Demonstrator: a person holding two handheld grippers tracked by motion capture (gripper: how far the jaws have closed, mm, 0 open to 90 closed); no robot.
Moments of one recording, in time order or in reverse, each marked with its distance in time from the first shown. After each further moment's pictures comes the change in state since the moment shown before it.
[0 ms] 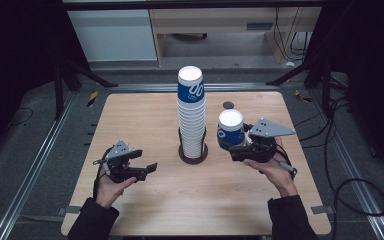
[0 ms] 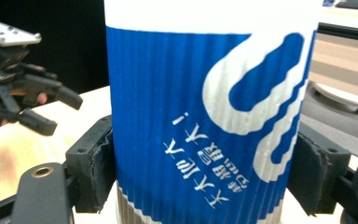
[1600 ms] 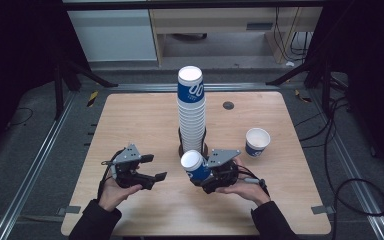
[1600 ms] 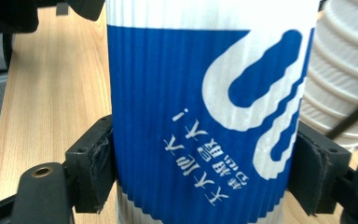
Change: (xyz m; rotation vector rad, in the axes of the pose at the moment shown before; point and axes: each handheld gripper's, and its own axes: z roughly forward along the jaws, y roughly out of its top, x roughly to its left) left arm -0.031 0.011 0.003 0.030 -0.143 0.094; right arm 0.061 -0.064 0.073 0.279 0.298 -0.165
